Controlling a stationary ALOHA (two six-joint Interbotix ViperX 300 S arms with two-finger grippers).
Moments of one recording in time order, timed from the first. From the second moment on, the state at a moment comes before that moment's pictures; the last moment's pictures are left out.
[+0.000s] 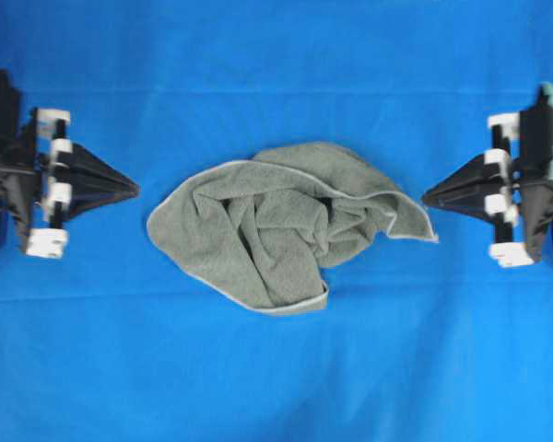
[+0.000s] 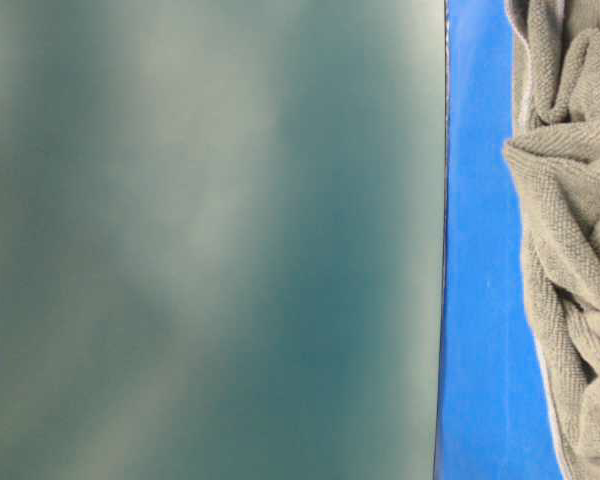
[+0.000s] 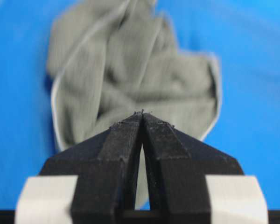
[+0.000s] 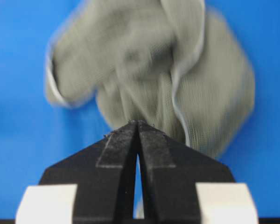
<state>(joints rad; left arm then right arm) 0.02 -0.63 1.21 -0.05 -0.25 -0.24 -0.02 -0.66 1.11 0.01 0.15 0.21</state>
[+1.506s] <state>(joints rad) 0.18 -0.34 0.86 -0.03 0.42 -0.03 -0.09 -0.53 0.96 -0.02 0.43 0.25</state>
